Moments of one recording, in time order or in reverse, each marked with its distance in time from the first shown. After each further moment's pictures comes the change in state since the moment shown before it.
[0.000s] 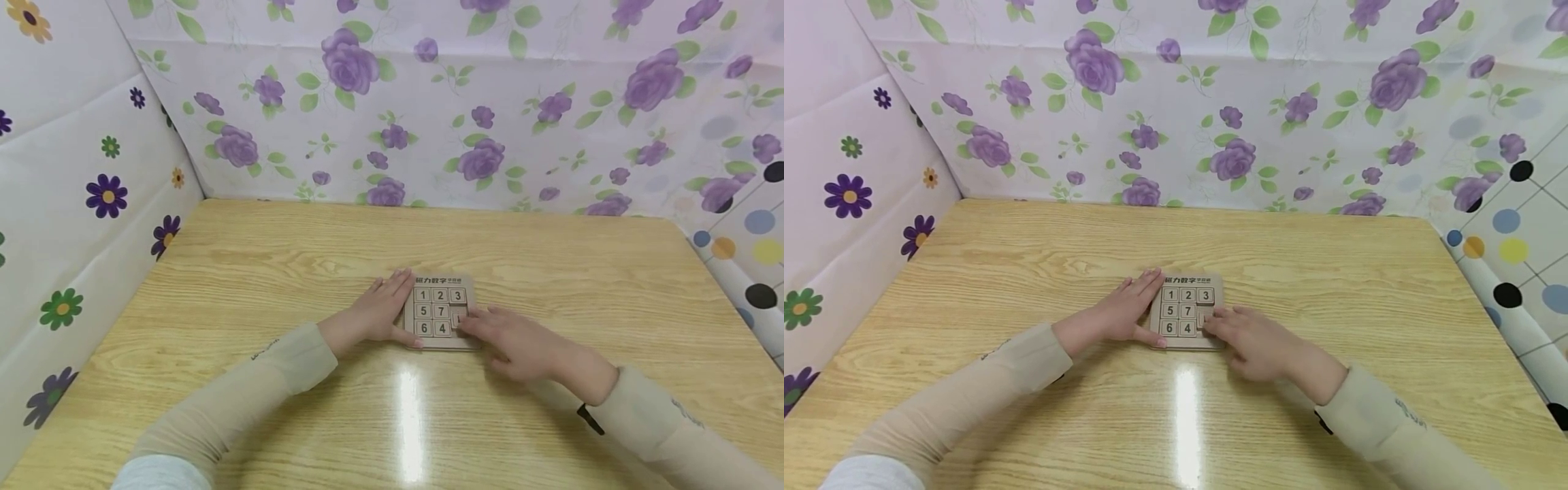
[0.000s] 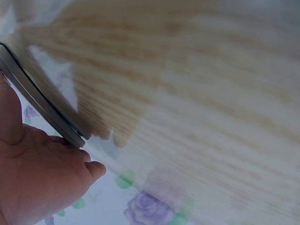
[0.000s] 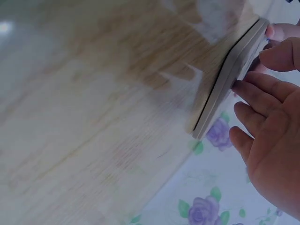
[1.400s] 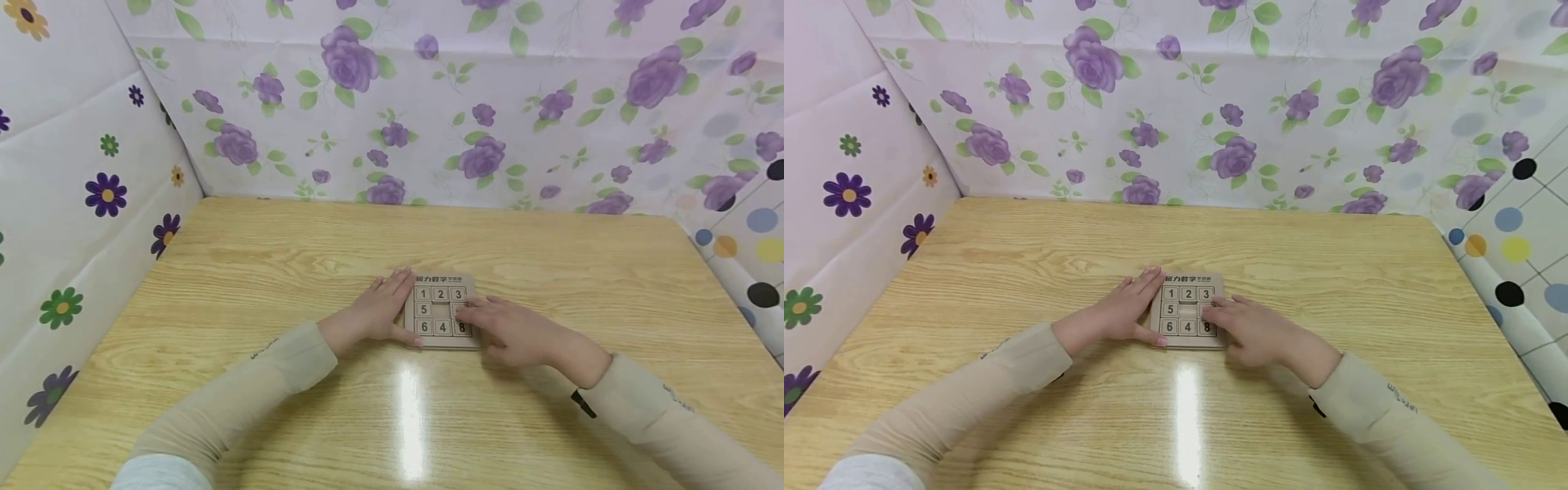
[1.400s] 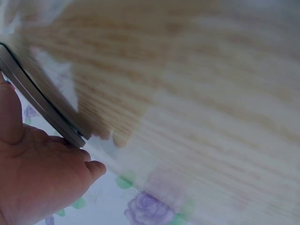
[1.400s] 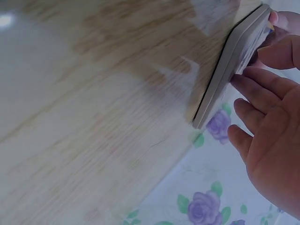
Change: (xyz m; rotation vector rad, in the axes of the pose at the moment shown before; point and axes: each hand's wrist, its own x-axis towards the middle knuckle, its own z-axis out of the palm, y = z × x) left_hand -0.002 0.003 -0.002 -0.009 0.000 -0.010; right_hand 0.013 0.010 -0.005 -0.025 -0.017 -0.027
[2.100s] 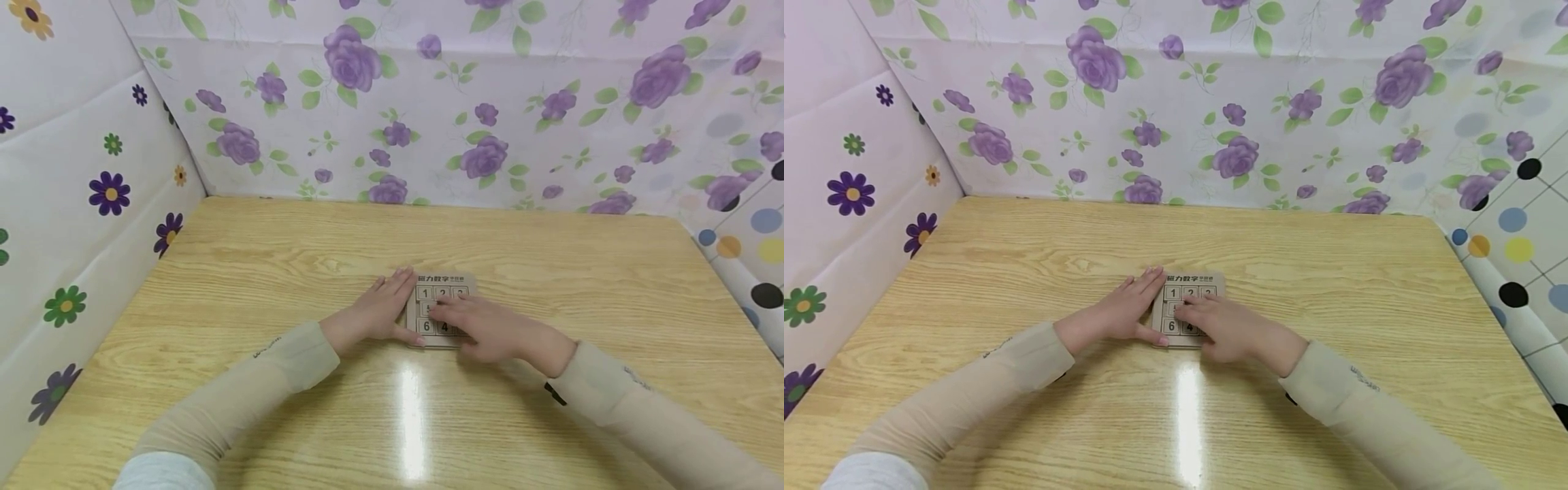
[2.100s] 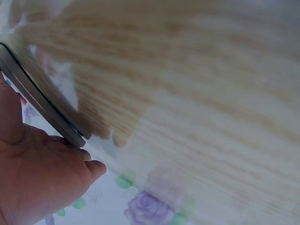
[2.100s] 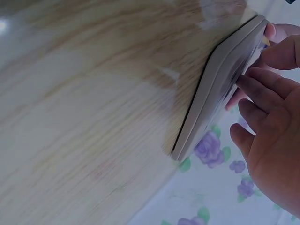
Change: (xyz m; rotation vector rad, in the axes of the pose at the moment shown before) left_hand 0.001 -0.001 0.001 0.011 -0.006 0.002; right_hand 0.032 -0.018 -0.001 0.057 -0.070 -0.026
